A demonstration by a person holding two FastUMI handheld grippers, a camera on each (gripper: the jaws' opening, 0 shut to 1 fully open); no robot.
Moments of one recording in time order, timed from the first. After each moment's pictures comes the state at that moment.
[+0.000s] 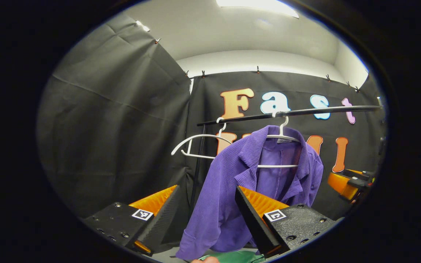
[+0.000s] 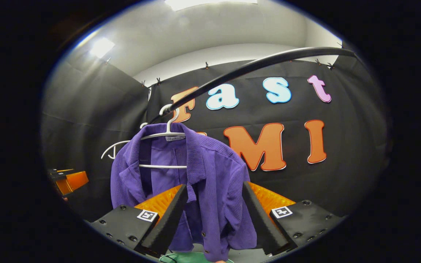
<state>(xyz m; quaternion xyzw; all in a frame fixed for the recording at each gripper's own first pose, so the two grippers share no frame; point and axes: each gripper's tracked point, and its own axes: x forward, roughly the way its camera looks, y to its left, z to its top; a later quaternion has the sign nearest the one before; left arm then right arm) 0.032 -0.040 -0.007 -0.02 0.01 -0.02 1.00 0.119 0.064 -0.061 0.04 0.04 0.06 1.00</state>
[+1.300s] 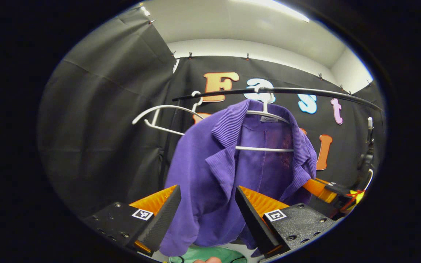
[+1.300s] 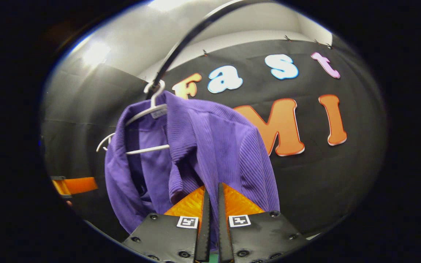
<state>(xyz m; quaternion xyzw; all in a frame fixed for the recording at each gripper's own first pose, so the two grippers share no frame) 0.079 -0.129 -0.072 -0.07 0.06 -0.11 0.99 0.149 0.036 -0.091 0.05 0.04 0.11 0.99</state>
